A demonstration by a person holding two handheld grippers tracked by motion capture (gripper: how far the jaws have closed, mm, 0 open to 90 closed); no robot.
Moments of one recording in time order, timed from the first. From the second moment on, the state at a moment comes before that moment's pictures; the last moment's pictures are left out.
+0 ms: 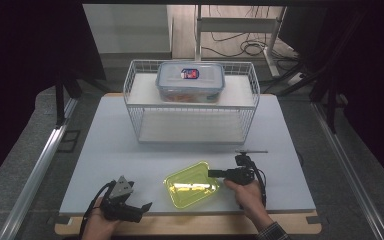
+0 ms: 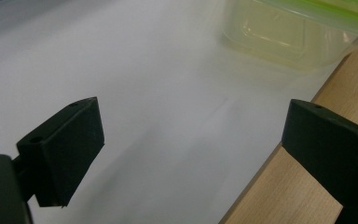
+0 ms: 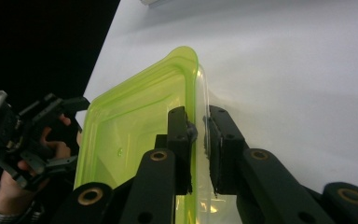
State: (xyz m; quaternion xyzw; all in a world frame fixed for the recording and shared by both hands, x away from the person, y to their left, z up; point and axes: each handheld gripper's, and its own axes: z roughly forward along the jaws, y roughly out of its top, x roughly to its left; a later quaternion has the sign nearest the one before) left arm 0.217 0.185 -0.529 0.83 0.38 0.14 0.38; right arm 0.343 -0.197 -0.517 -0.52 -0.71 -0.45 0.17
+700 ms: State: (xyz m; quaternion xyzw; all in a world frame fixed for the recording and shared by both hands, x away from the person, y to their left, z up) left arm 0.217 0.186 -0.529 0.83 0.39 0.14 0.38; right arm 0.349 -0.213 -0.484 -0.51 -0.68 -0.50 0.17
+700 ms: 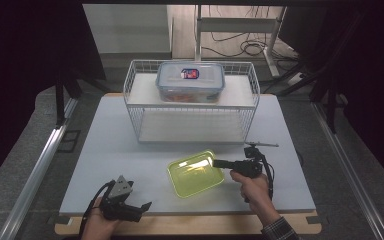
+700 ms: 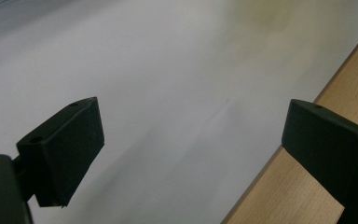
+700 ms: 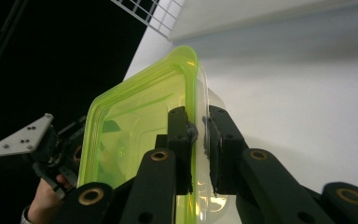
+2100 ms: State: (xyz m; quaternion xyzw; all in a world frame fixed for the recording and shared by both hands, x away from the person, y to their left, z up) left arm 0.220 0.187 -0.532 0.82 0.40 0.13 0.39; right arm 0.371 -0.224 -0.355 -0.47 -0.66 -0.58 0.12
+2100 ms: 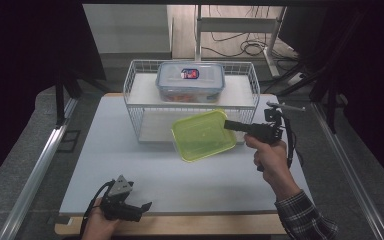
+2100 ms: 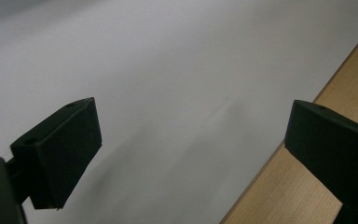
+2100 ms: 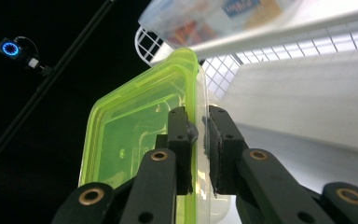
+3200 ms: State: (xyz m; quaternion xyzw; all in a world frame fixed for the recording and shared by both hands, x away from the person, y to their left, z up) left arm 0.220 0.188 -0.532 0.82 0.40 0.12 0.39; right arm 0.408 -0.202 -0.280 -0.46 -0.64 -0.61 0.09
